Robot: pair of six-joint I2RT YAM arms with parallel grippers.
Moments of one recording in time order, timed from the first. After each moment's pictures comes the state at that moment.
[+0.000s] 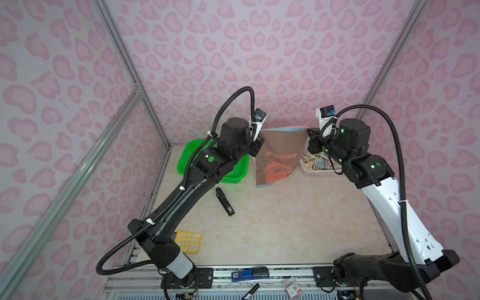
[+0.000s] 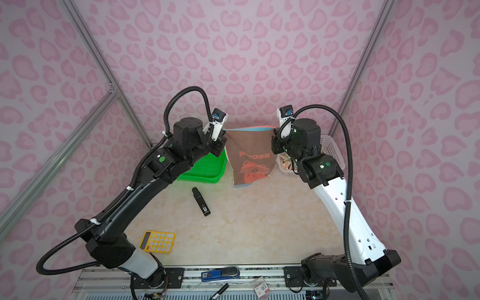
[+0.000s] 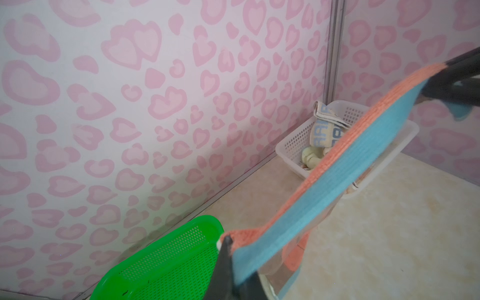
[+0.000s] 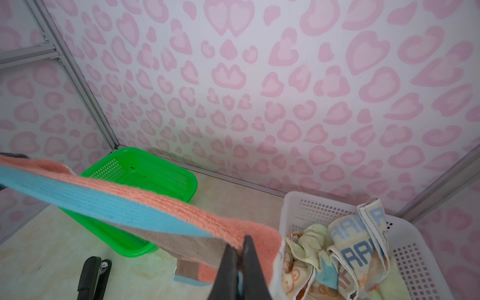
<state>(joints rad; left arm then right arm) -0.75 1.55 1.88 -0.59 -0.20 0.21 0.46 1.30 1.67 -0.58 0.07 -0.04</state>
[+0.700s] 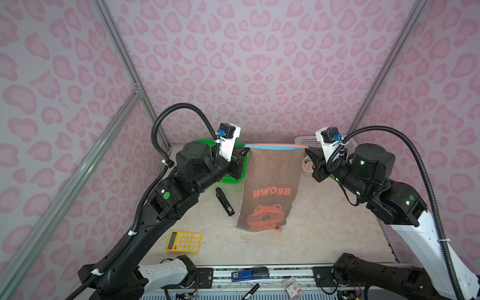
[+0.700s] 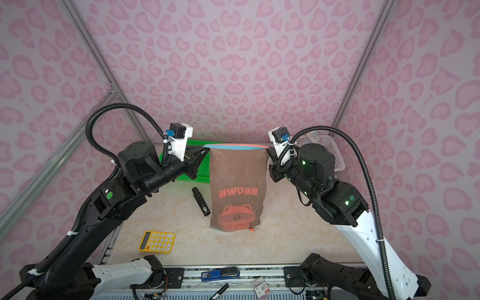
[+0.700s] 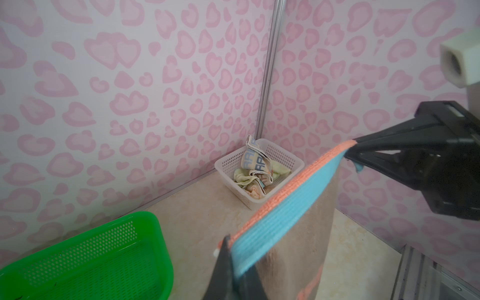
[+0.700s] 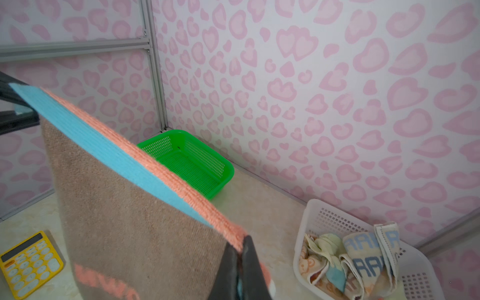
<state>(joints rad) -0.77 1.21 1.60 -0.55 -0.02 -0.07 0.74 1.08 1.59 -0.72 0.21 -0.11</state>
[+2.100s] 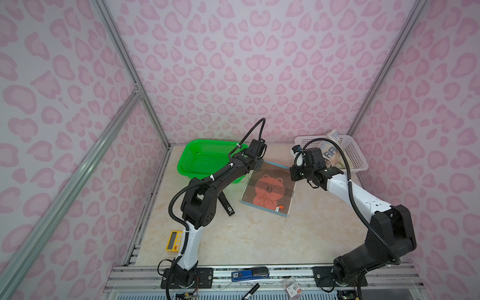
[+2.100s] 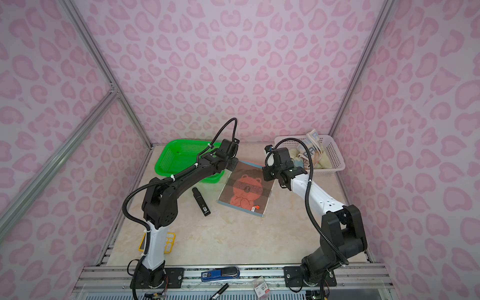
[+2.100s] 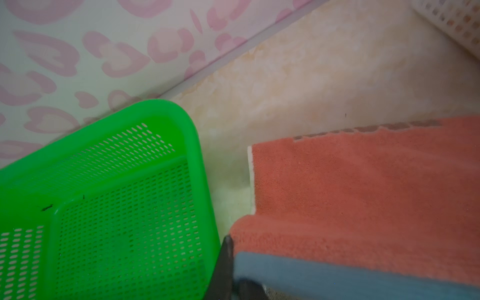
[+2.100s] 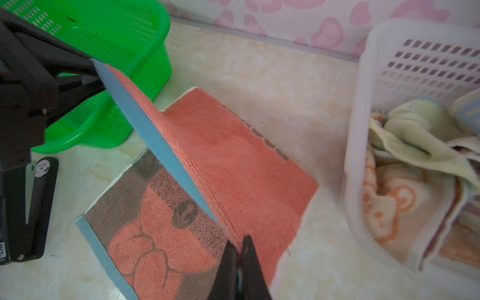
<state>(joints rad) -0.63 2.13 1.80 -0.53 -0.31 0.04 0.38 1.54 1.16 -0.37 -0.10 0.01</state>
